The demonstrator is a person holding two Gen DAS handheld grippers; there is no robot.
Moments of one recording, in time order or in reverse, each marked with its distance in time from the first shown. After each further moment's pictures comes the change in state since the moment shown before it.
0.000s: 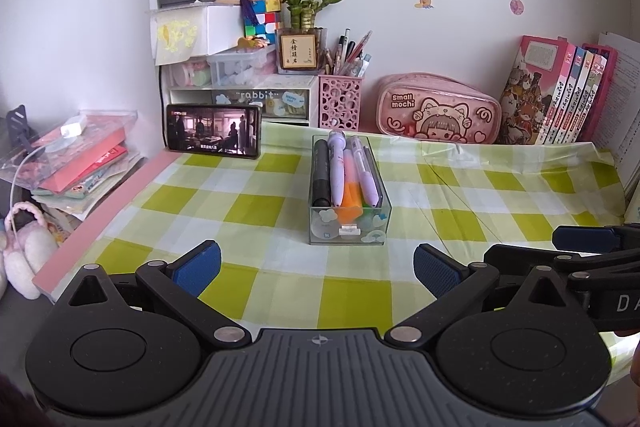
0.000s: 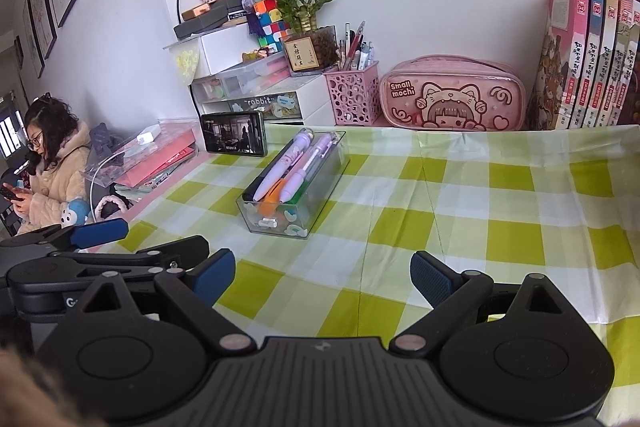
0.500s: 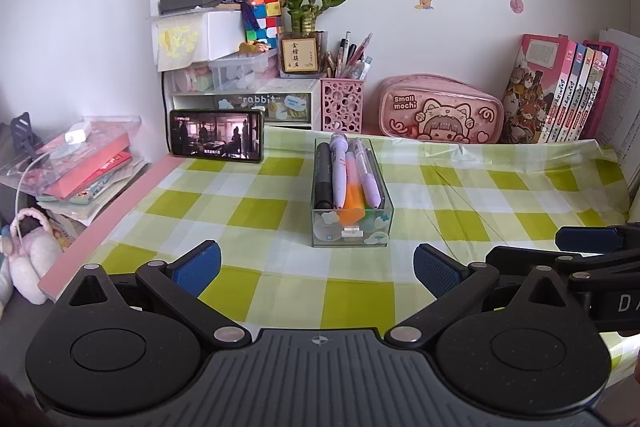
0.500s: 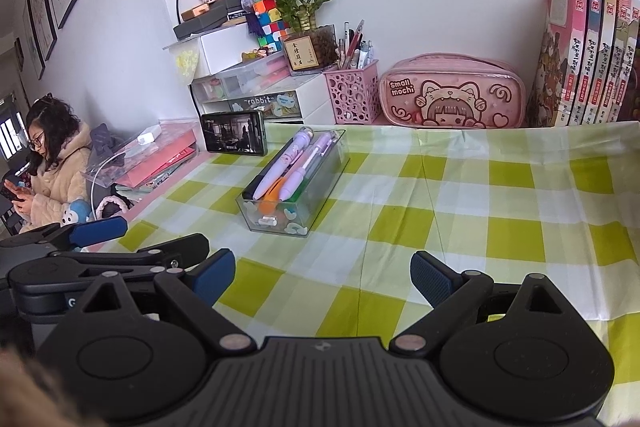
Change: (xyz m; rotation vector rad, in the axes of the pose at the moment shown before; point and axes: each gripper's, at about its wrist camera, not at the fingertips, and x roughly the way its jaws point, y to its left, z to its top) left arm -0.001 -0.004 -0.001 0.016 -0.012 0.019; right arm -0.001 0.001 -0.002 0.001 0.000 -0.004
